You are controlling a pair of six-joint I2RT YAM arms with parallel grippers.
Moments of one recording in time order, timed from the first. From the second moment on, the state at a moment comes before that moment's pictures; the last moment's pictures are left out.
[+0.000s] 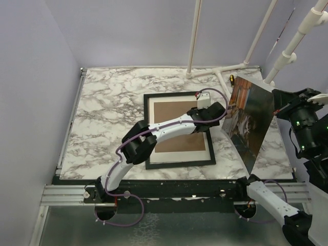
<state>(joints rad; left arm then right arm) -1.05 2.27 1.92 -0.50 -0.51 -1.00 0.30 0.79 1.62 -0.84 0.31 0.36</state>
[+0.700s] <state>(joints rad) -0.51 1.36 1.12 -0.37 -0.28 -0.75 0.30 1.12 1.76 -0.61 -0.28 0.57</state>
